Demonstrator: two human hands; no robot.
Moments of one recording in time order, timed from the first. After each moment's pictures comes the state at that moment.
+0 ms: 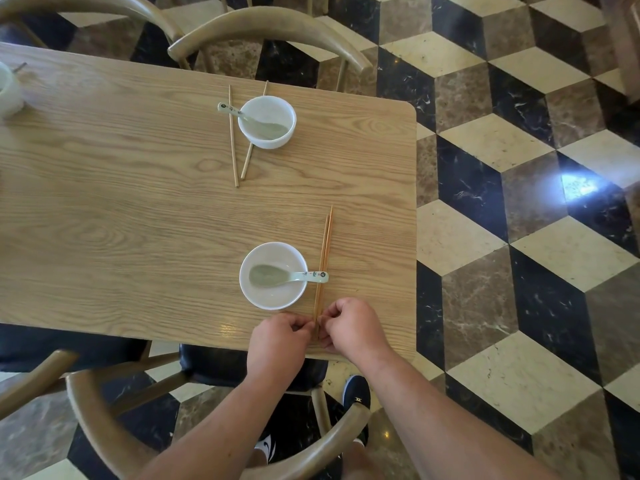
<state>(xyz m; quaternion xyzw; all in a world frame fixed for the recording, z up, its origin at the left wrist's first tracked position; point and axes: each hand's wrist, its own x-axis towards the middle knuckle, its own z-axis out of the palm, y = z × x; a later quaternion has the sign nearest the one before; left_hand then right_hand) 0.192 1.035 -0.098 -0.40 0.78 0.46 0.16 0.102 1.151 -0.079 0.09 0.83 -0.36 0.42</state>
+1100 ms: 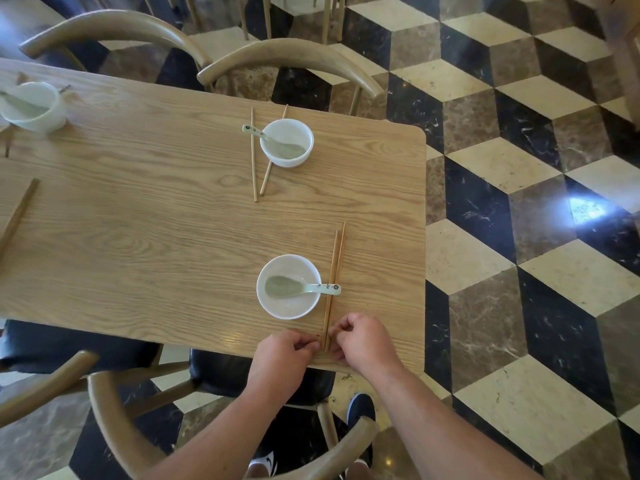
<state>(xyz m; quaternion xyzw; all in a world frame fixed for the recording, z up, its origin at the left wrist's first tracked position) 0.210 1.020 -0.091 -0.38 0.77 0.49 0.18 0.107 1.156 -0.081 0.05 0.84 -0.36 0.40</state>
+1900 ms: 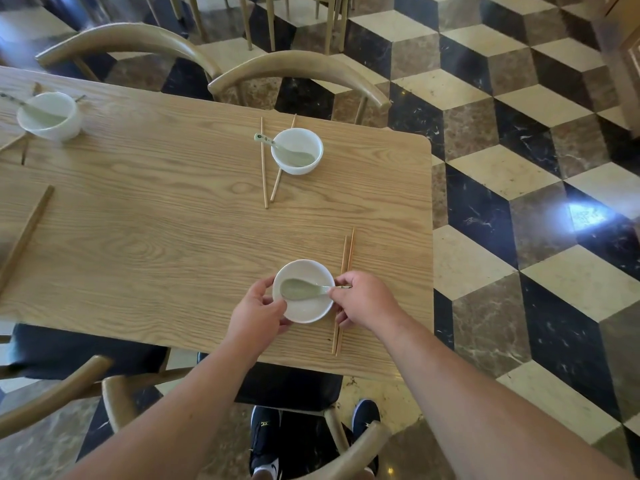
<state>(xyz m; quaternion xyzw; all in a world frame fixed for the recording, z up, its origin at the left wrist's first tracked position) 0.182 0.942 -0.069 -0.46 0.60 0.65 0.06 0.051 1.107 -0.052 -0.01 0.84 -0.37 0.40</state>
